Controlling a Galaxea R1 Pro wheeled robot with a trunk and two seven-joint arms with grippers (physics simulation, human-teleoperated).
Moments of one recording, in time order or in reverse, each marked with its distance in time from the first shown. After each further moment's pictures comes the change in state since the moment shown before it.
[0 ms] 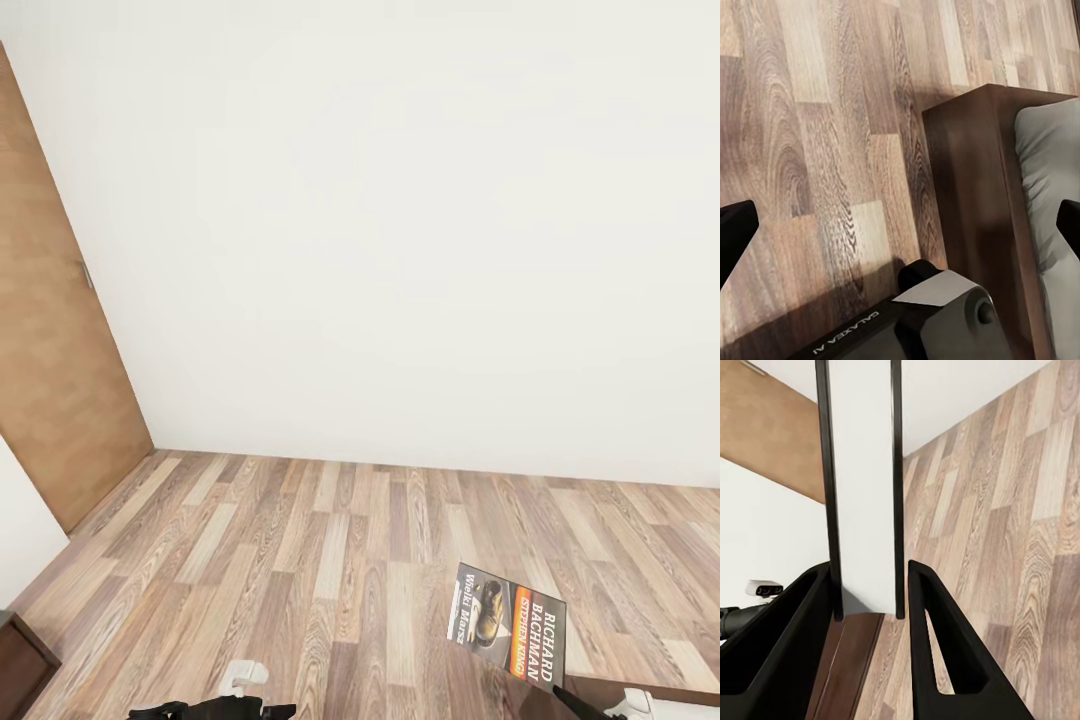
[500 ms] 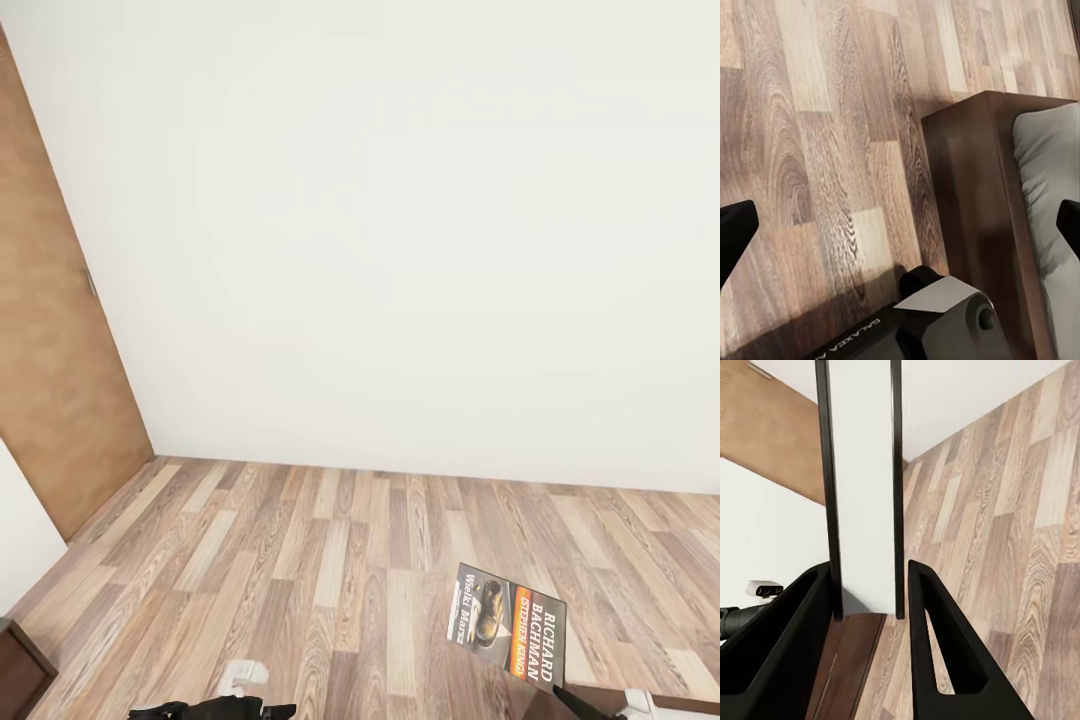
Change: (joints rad) left arm 0.000 0.000 0.000 0.000 0.000 0.000 0.000; right arm 0.000 0.000 0.000 0.000 0.000 0.000 0.000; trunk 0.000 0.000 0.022
